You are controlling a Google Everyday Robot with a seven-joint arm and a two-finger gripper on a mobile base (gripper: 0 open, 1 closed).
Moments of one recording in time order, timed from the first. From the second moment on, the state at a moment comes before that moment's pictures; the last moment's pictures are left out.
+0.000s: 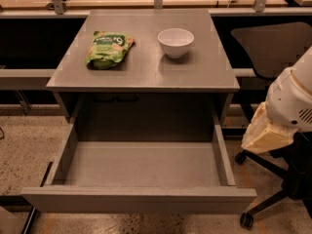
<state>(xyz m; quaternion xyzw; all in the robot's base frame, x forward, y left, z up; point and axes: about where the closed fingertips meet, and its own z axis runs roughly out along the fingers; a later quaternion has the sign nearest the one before) 0.379 -0.192 0.893 -0.60 0.79 0.09 0.10</state>
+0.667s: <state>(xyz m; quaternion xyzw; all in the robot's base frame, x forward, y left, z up) 0.375 -0.189 0.884 -0.60 0.79 0.09 0.10</state>
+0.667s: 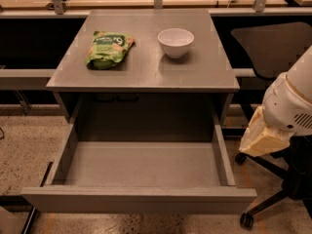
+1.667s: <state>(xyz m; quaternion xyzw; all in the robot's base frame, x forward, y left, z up) 0.323 -0.159 0.790 -0.61 0.77 0.18 0.04</state>
